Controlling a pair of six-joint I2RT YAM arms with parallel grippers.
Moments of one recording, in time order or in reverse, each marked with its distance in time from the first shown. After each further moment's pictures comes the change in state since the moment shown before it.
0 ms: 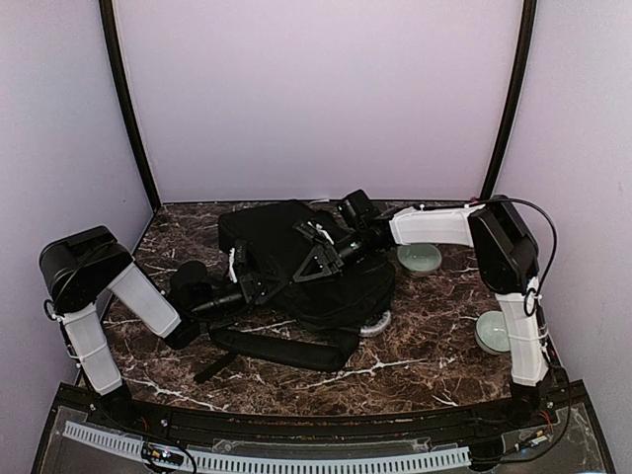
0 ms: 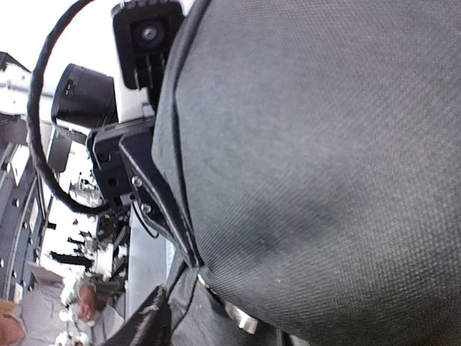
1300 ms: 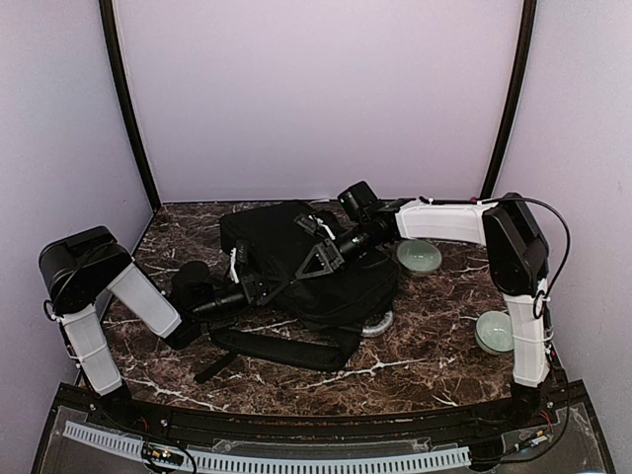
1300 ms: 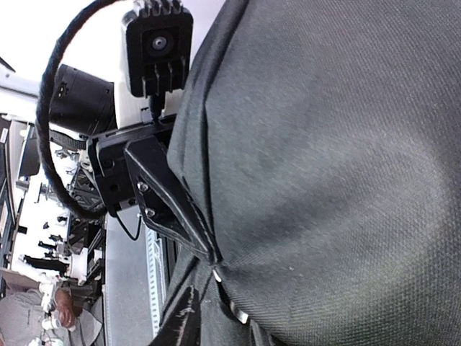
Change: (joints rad) left arm -0.017 -0.004 0.002 -0.023 -0.027 0.035; right arm 0.006 -0.082 -0.030 -0.041 0.119 -0.042
